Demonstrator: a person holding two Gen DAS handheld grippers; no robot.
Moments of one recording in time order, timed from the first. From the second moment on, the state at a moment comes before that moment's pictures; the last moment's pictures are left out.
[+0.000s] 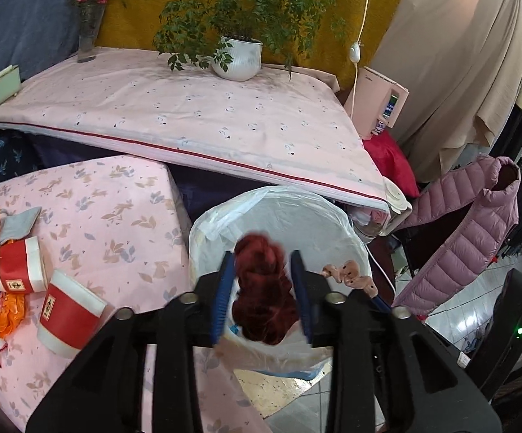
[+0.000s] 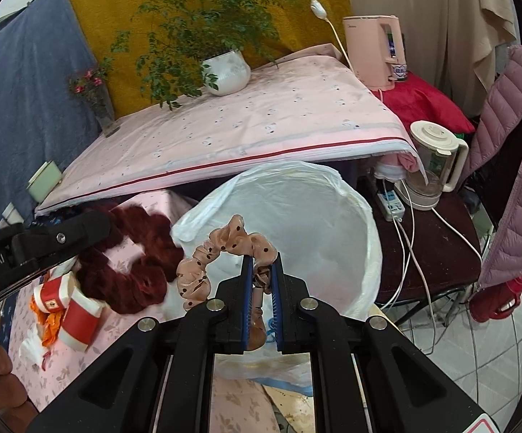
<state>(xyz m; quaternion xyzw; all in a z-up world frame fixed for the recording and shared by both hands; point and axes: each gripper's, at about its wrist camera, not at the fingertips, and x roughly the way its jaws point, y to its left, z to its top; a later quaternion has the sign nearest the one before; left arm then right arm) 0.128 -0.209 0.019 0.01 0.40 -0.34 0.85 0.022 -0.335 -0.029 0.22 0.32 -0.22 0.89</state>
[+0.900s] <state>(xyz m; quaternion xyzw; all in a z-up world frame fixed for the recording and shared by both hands) 0.150 -0.160 -0.007 0.01 0.41 -0.25 0.88 0.053 -0.331 -0.038 0.21 0.33 -0.22 0.89</state>
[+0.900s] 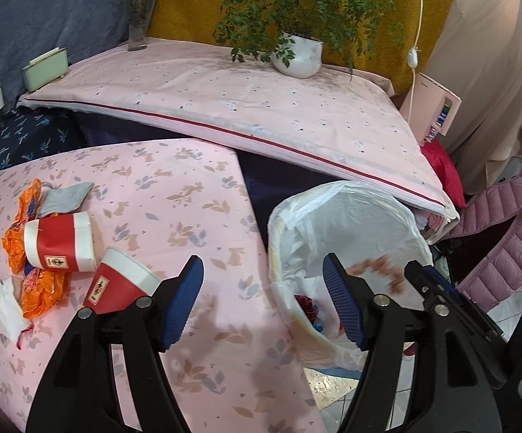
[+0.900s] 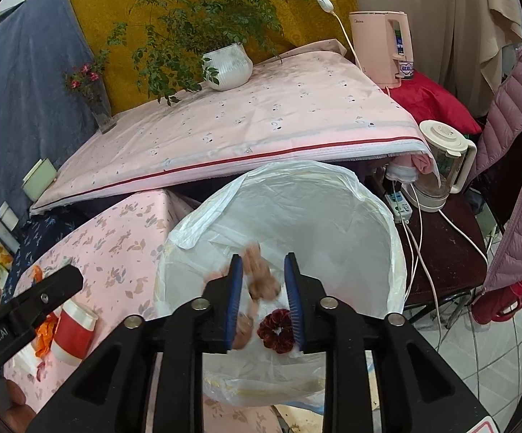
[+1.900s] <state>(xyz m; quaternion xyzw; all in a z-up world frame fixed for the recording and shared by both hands) 0.154 -0.047 -0.024 -0.04 0.42 -0.15 0.89 0.068 -0.238 -0.021 0.15 0.34 -0.15 0.91</state>
